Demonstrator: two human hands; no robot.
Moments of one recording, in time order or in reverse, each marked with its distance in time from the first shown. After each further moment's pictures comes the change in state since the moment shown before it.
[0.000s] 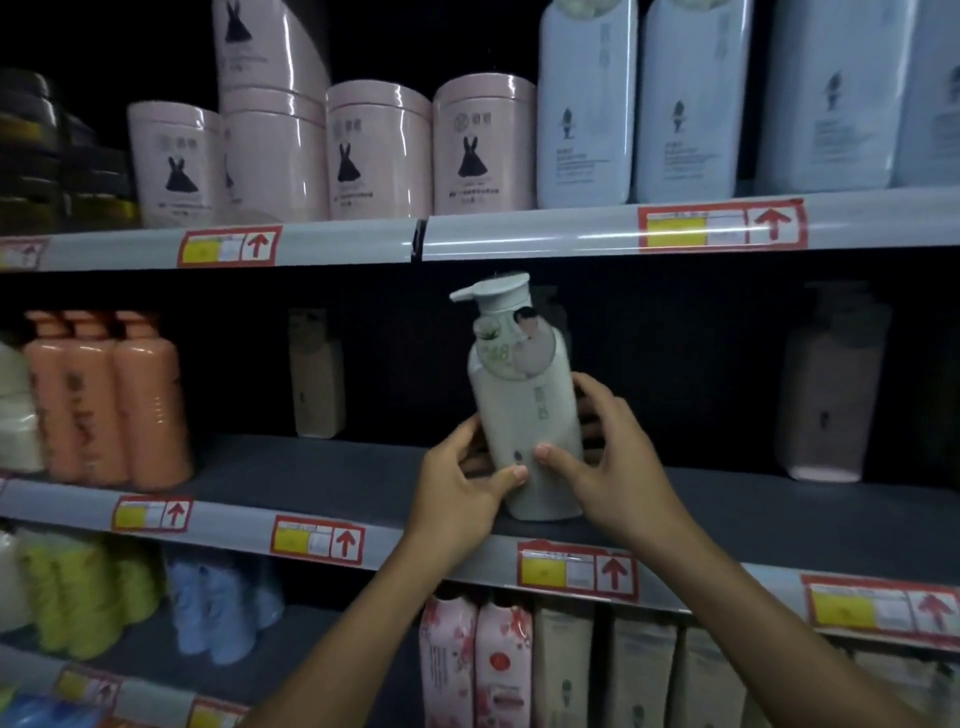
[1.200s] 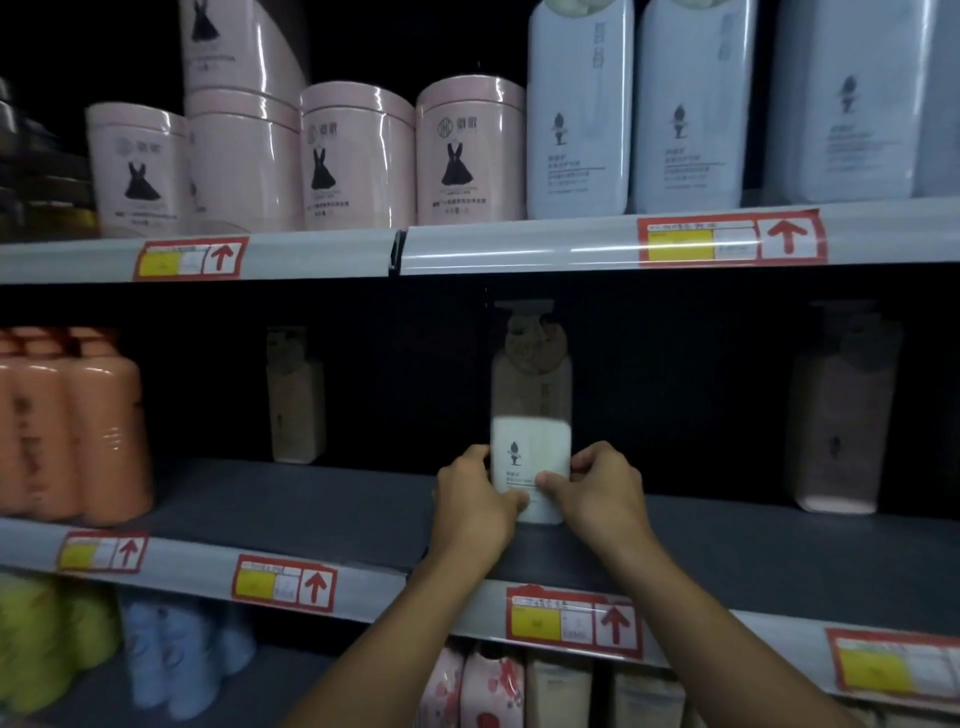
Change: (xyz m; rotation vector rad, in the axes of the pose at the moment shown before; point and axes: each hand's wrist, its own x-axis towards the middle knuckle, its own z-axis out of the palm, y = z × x) left_hand 0.052 -0.038 0.038 0.398 0.079 -0.140; right_hand 0.035 0.037 0.030 -0.132 0.085 0.502
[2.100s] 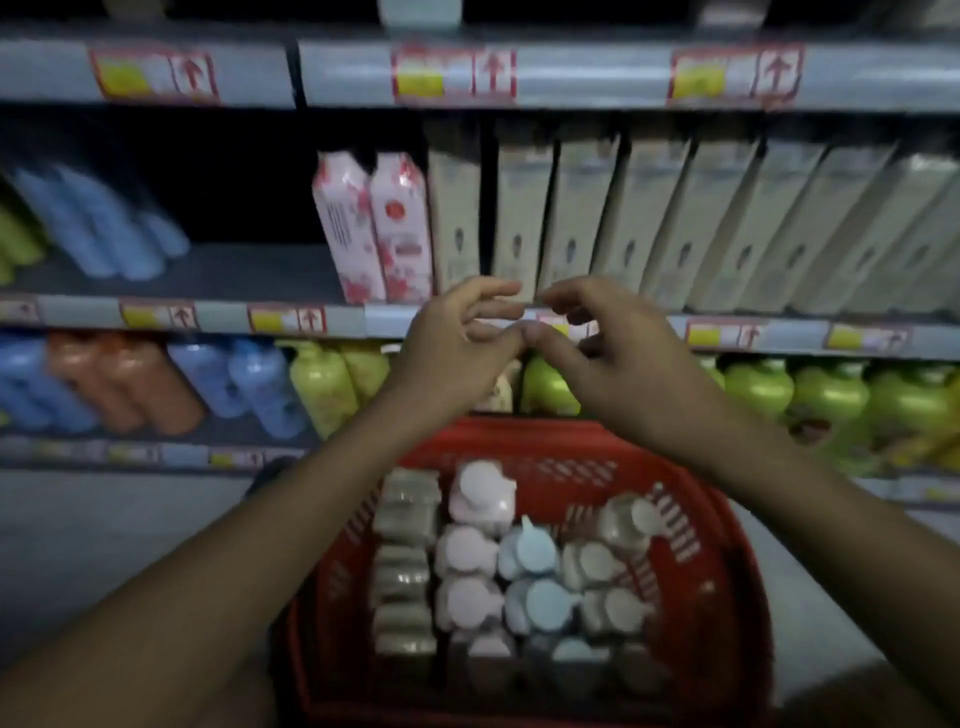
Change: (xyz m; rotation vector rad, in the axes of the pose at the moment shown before) left_hand -0.325 -0.046 0.012 -0.284 -0.466 -0.083; right_hand -0.304 0.159 -0.099 -0.271 -0.261 -0.315
